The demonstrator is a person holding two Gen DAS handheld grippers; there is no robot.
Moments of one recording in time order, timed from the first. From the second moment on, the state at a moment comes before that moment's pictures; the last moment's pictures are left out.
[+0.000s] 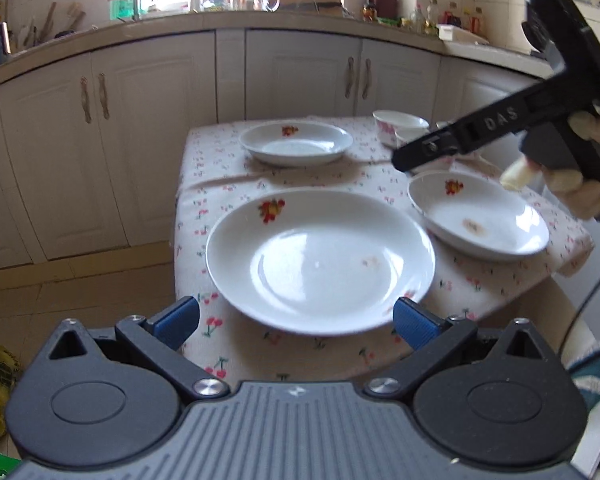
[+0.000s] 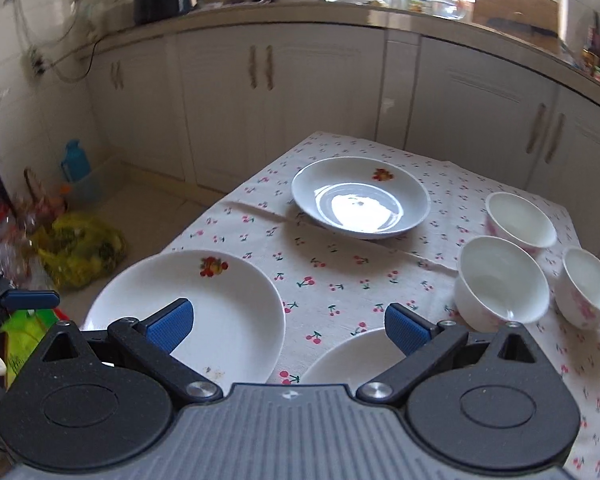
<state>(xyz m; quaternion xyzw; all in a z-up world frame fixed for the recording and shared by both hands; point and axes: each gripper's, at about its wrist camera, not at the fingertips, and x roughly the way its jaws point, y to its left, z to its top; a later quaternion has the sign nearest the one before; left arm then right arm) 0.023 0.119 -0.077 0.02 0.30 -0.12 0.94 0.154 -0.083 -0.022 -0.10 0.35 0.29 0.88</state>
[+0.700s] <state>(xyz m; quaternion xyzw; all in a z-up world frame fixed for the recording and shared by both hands) 0.058 0.127 -0.107 0.08 0.33 -0.21 0.92 0.218 -0.059 -0.065 -0.08 0.44 0.34 0.82</state>
